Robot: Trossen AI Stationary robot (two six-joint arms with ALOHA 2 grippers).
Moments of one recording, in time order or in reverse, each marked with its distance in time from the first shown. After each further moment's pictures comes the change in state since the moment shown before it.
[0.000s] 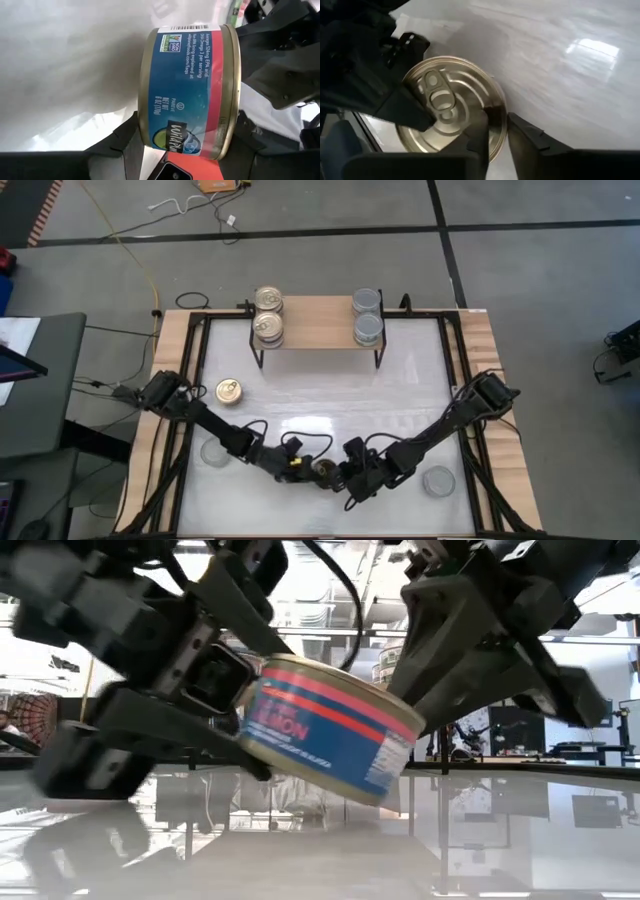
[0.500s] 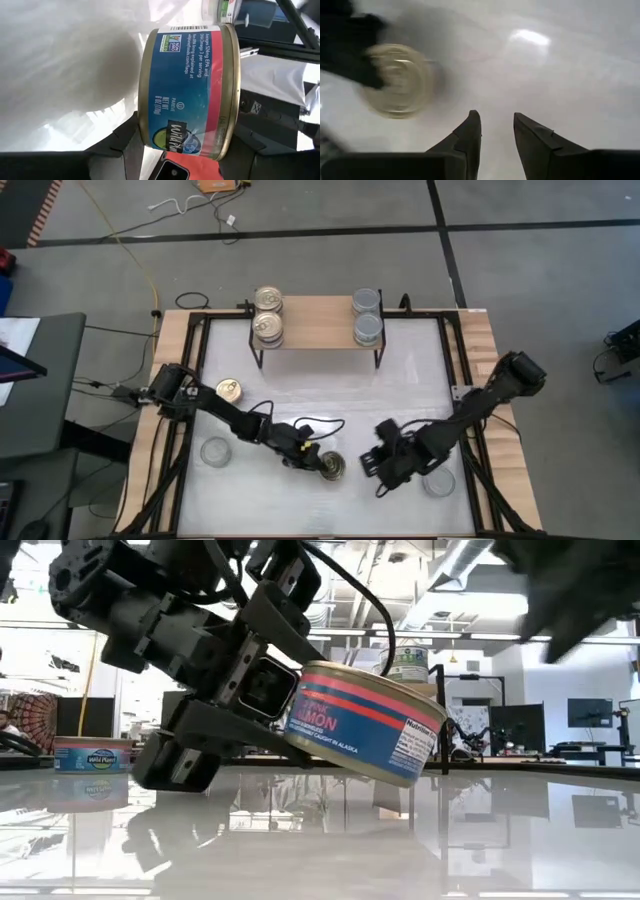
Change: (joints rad) left arm 0.171 0.004 -0.002 0.071 0.309 0.178; right arm 0.043 -0.297 0.004 -0.620 -0.090 0.120
